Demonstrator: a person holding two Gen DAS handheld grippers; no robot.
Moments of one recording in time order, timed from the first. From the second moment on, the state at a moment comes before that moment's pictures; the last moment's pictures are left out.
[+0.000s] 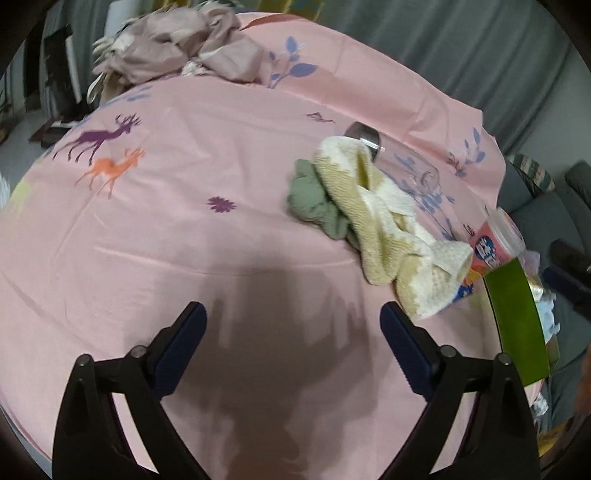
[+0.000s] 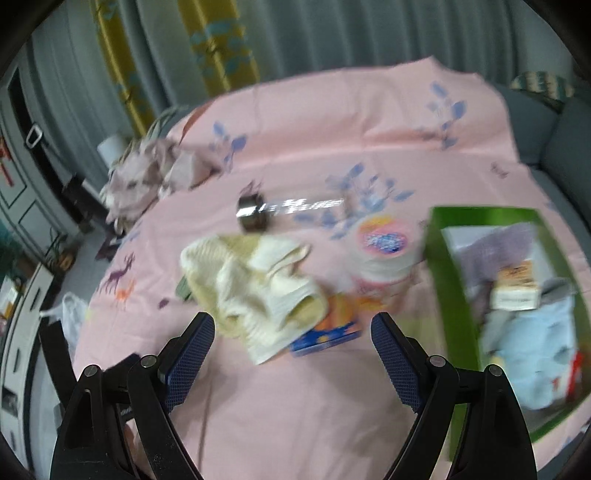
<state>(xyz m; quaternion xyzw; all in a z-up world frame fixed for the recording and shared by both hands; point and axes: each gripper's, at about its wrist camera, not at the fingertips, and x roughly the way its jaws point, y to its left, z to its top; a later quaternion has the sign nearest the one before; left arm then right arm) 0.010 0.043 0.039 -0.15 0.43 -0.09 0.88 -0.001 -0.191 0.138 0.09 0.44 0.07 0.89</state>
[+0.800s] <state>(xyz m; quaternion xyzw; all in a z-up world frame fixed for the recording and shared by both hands) 0.015 0.084 0.047 -0.21 0.42 -0.06 0.88 0.135 -0.081 0.086 0.06 0.54 0.07 0.84</state>
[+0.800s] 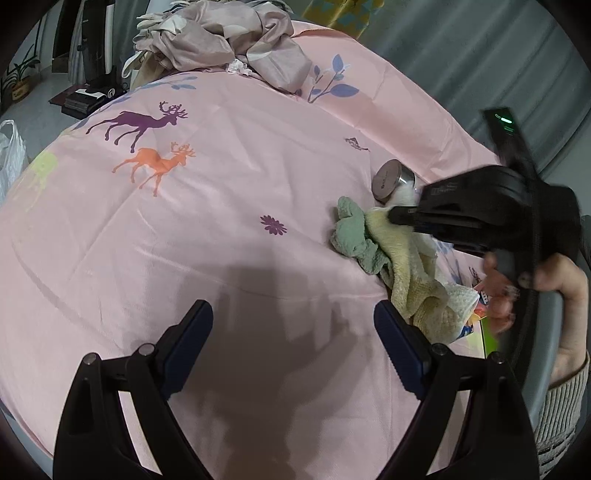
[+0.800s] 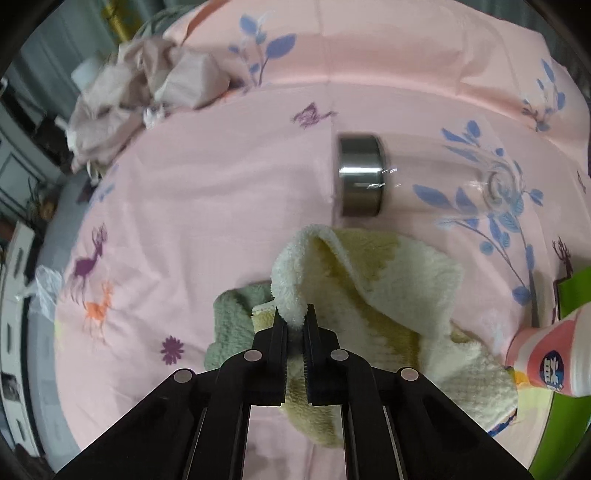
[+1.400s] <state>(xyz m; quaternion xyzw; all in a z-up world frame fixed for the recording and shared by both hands) 0.008 0.127 0.056 -0.27 0.41 -0.03 0.87 -0.017 -0.094 0.174 0.10 0.47 0.31 0.82</state>
